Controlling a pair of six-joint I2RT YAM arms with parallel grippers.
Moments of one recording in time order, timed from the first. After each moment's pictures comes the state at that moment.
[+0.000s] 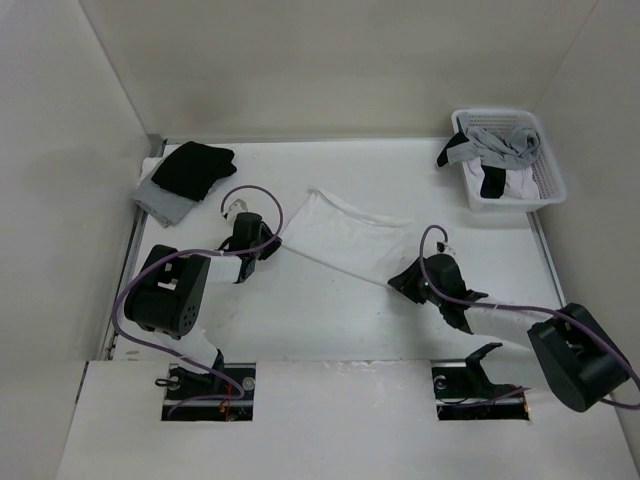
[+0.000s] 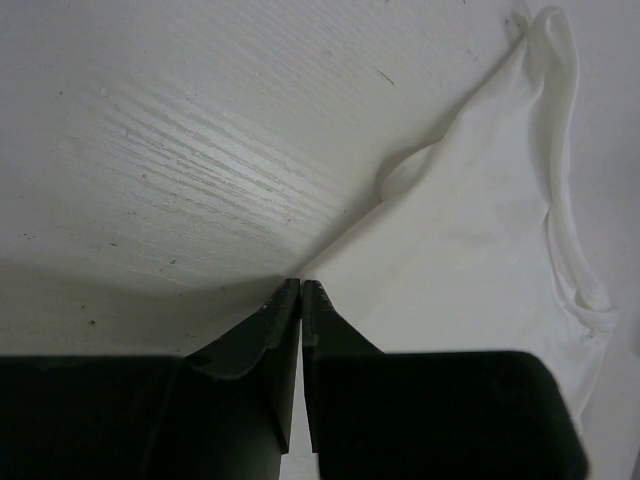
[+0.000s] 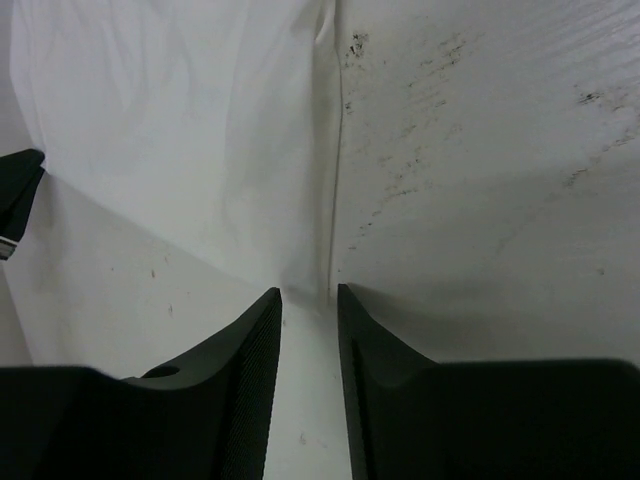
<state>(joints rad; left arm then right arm) -0.30 1.65 0.61 0.41 -0.08 -0.92 0.49 1.19 0.25 0.29 0.02 1.00</state>
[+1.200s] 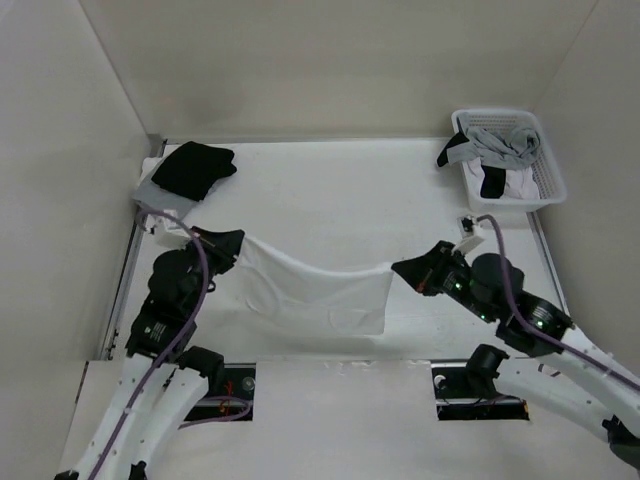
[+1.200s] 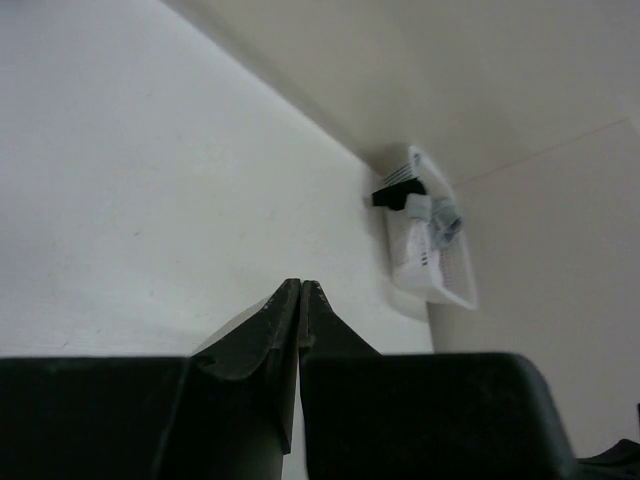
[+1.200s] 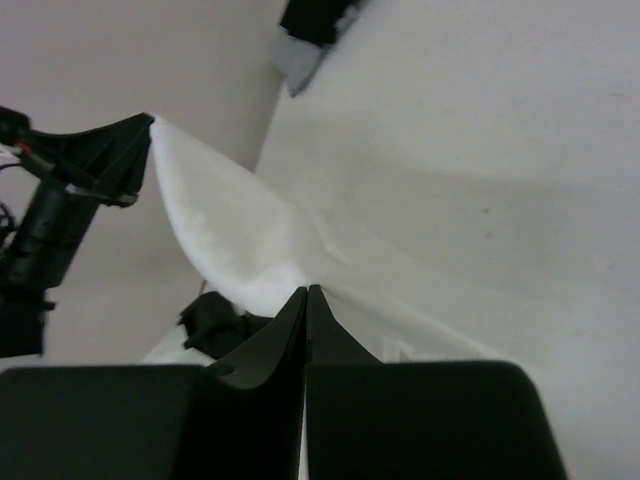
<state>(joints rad) -0.33 0.43 0.70 -0.35 -0.13 -0.91 0.95 0.55 0.80 -0.45 0.22 0.90</state>
